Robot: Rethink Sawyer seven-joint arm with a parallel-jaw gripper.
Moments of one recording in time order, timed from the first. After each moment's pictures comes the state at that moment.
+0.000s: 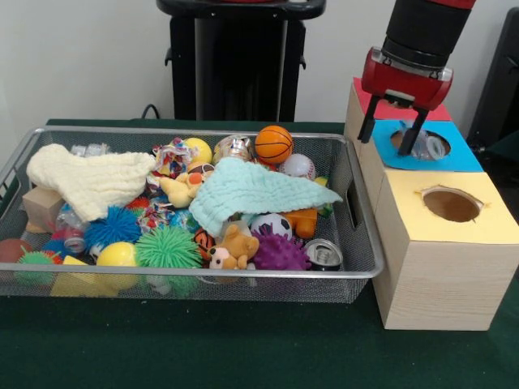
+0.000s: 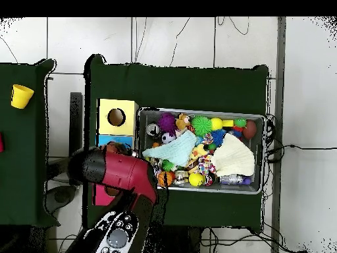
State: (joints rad) arm 0.36 -0.53 -0.44 1.67 0.43 0.46 1.79
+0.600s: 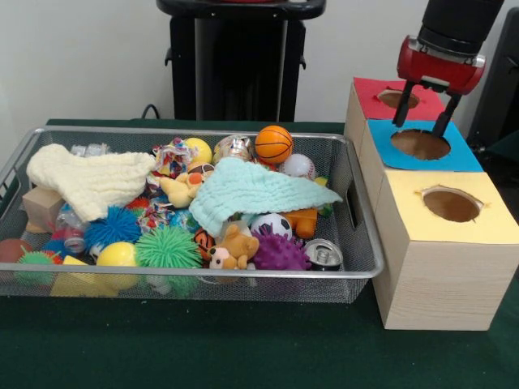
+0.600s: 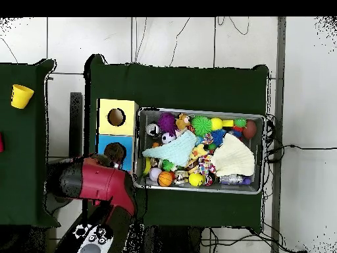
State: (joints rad) arm 0.47 -0.54 -0.44 1.71 0.44 0.49 1.85
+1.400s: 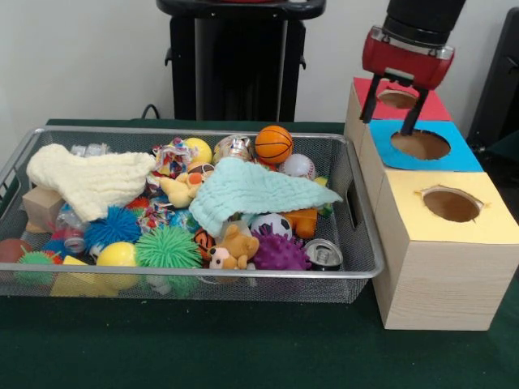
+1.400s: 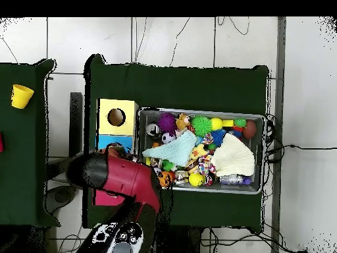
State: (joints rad) arm 0.34 -0.59 -0.44 1.71 0.43 0.50 1.88
